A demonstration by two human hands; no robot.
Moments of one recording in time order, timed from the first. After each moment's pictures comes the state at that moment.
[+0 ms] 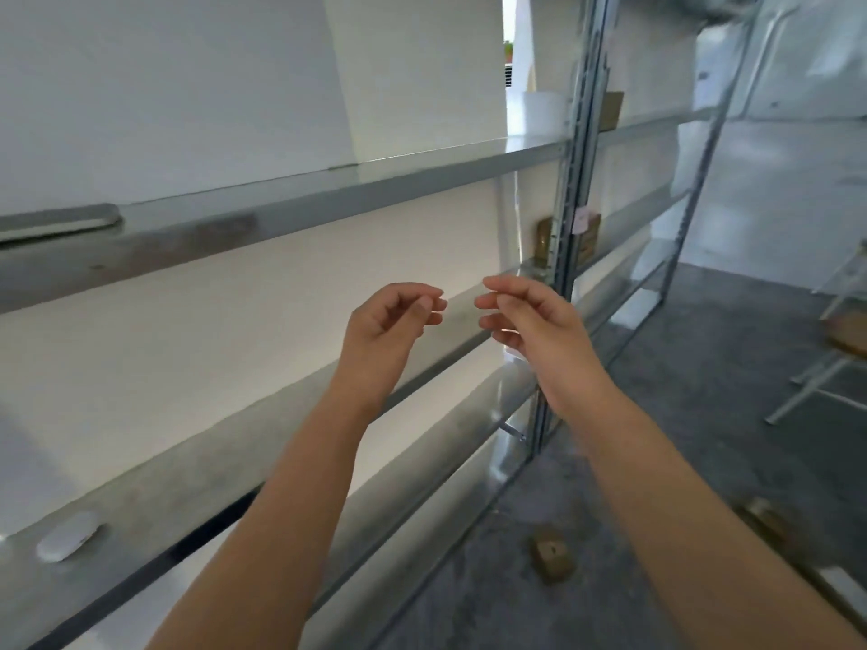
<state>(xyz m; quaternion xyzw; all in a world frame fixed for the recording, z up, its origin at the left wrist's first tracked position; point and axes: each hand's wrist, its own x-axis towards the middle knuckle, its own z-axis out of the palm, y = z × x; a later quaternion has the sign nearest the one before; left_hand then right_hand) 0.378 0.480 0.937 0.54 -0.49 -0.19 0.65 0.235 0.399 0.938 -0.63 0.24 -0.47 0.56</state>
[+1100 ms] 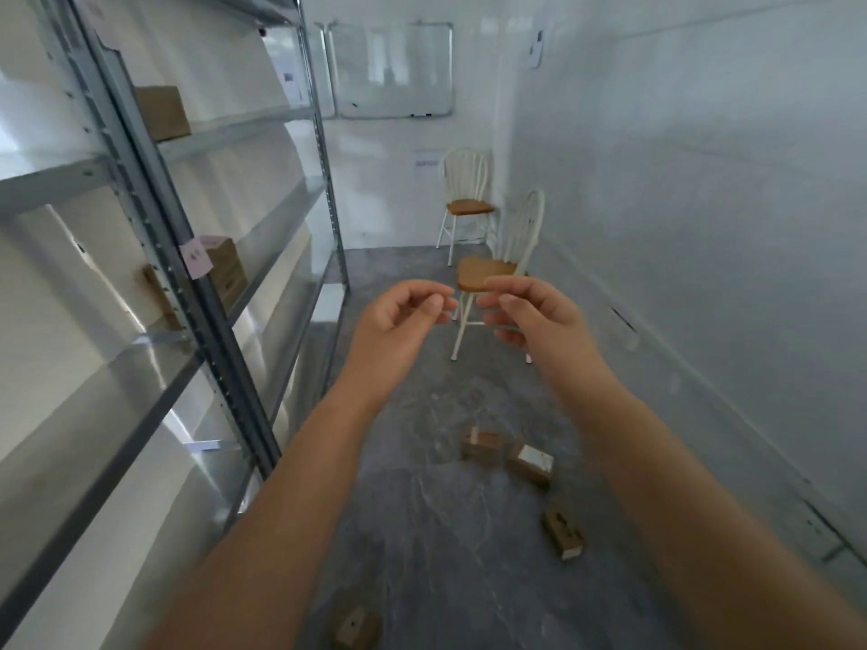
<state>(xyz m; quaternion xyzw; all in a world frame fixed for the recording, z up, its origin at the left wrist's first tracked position) 0.106 0.159 0.920 0.28 -0.68 -0.46 0.51 -0.047 0.213 0.926 -0.49 0.50 -0.64 0.31</state>
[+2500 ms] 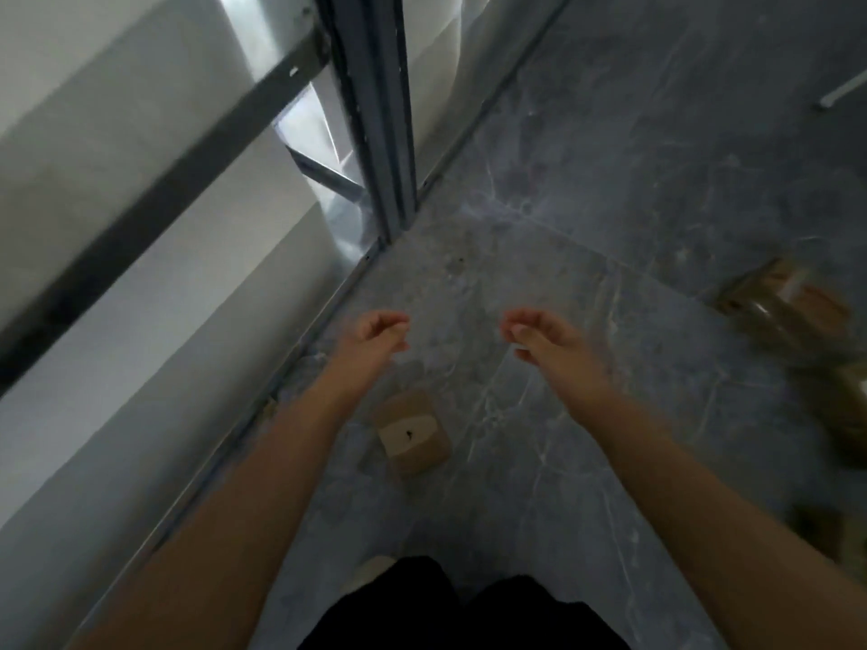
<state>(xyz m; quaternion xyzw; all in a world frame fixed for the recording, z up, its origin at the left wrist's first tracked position) 0.272 -0.075 0.153 0.73 -0.27 -0.52 0.35 0.069 -0.134 0.156 -0.49 0.57 -0.25 0.61</state>
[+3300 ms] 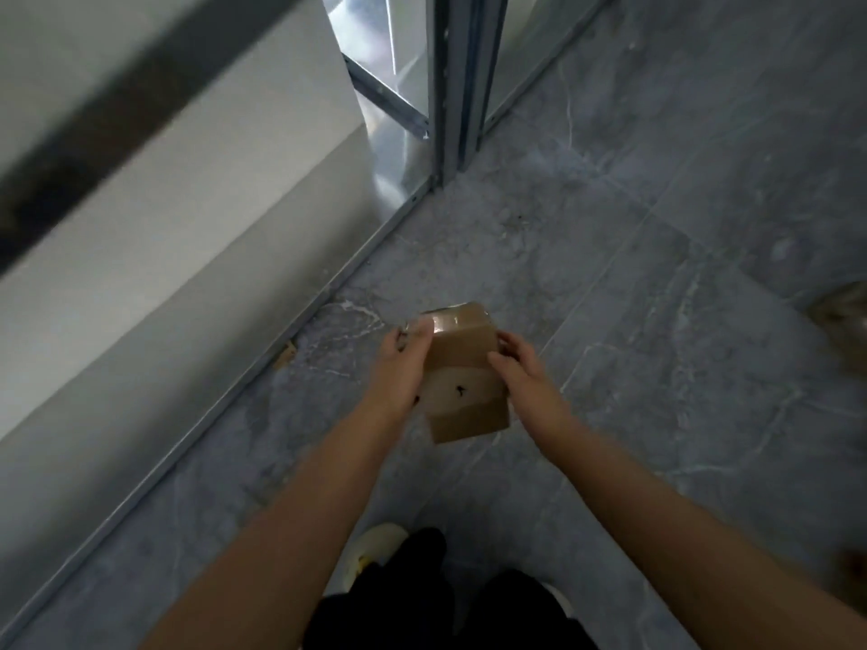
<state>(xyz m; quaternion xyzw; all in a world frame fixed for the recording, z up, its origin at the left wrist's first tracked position) 0.270 -0.036 0.085 0.73 -0.02 -0.55 0.40 0.132 -0.087 0.077 -0.44 0.58 -0.11 0.68</state>
